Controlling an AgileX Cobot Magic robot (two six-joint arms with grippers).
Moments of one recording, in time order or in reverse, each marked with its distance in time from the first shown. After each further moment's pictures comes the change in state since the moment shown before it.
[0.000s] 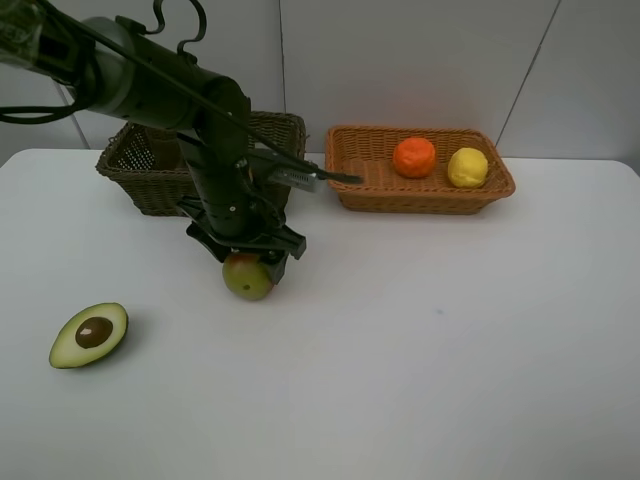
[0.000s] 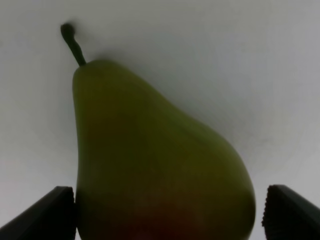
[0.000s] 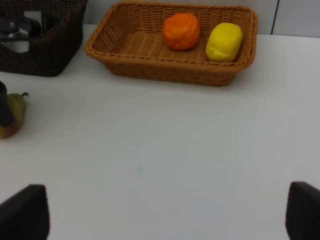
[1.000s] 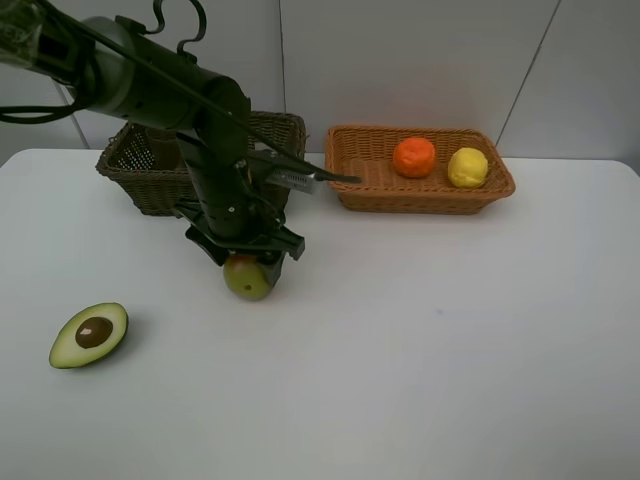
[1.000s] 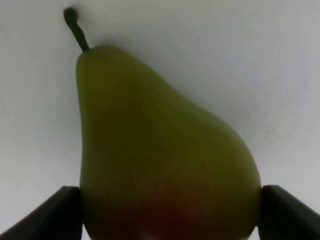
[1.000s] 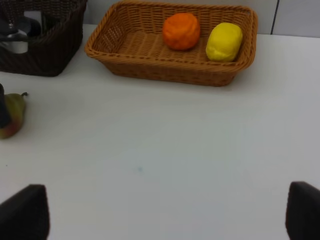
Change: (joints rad) left arm 0.000 0.000 0.000 -0.001 0.024 -0.025; right arm 0.000 0.000 0.000 0.000 0.000 0.000
